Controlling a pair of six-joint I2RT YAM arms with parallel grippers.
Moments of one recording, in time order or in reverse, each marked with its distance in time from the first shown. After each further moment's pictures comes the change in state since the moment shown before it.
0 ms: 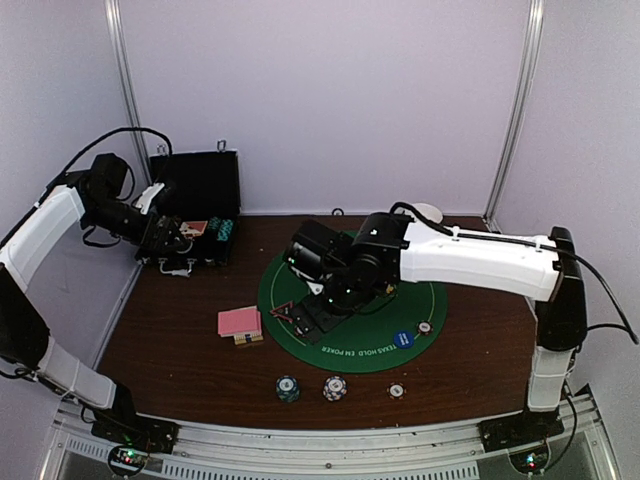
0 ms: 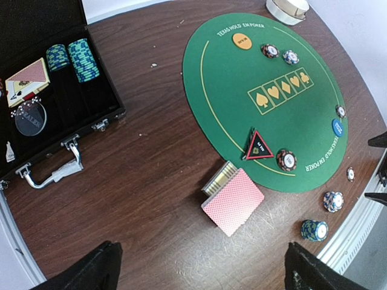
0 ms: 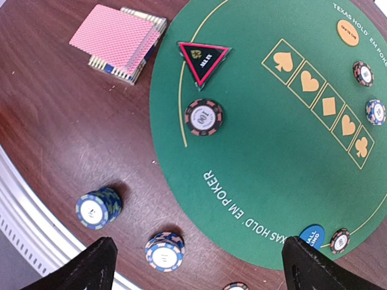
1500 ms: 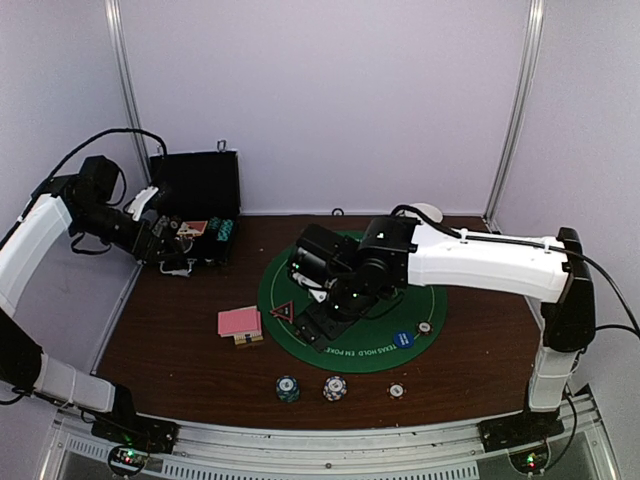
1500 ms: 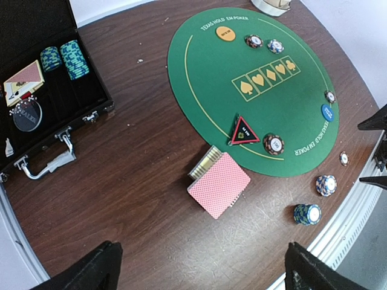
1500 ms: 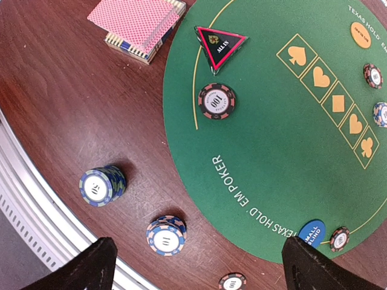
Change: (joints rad) left arm -0.016 -0.120 -0.043 -0.071 0.000 0.039; right arm 0.029 -0.038 -0.037 -0.013 -0.037 -0.051
